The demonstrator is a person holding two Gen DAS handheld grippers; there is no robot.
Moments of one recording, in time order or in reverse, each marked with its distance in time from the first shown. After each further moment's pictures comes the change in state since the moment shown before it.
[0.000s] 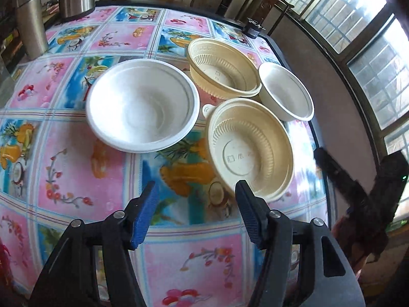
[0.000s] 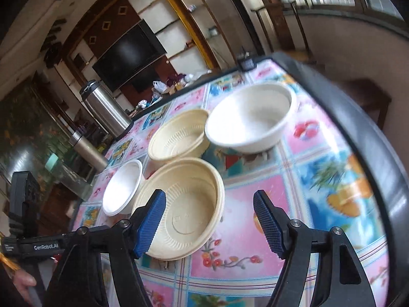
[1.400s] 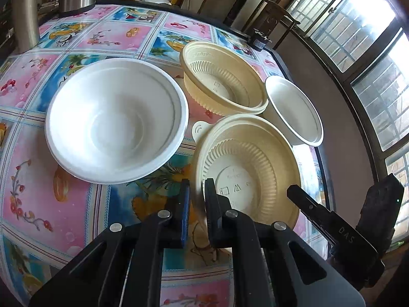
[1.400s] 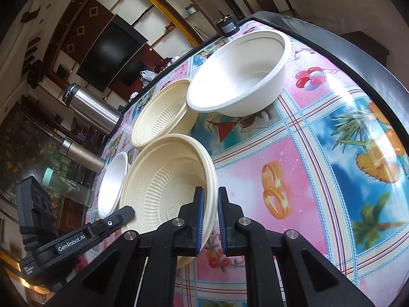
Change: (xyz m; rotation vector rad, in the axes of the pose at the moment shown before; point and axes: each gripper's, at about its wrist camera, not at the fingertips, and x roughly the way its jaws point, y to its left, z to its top) left arm 0.043 -0.006 0.013 -0.059 -0.083 -0.021; right arm 0.047 -0.010 -0.013 0.153 0.113 0.000
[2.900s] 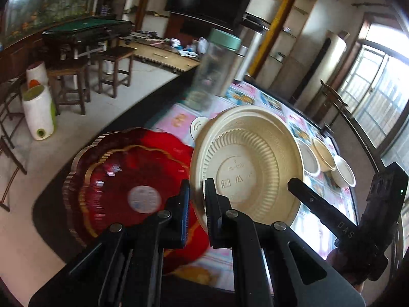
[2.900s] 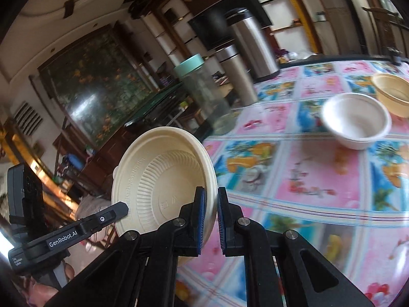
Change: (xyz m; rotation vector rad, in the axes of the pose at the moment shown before) left arm -0.264 0.270 -0.139 -0.252 -0.409 0.265; right arm 0.026 0.316 -0.207 -0.499 0.055 0.357
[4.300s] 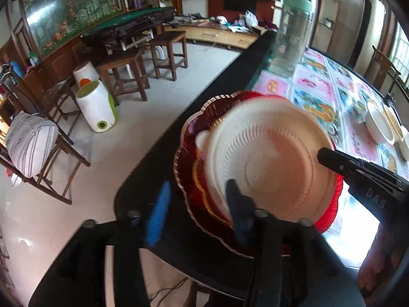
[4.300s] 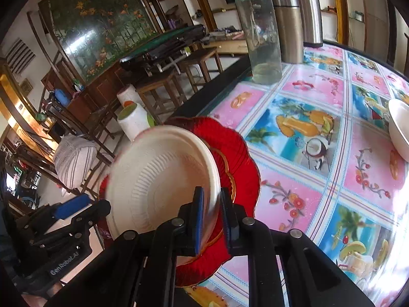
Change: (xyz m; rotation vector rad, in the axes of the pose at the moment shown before) left arm 0.015 0.065 -0.018 0.091 0.121 0.379; right arm 0.101 0.076 -0.026 -0.197 0.280 -0.105
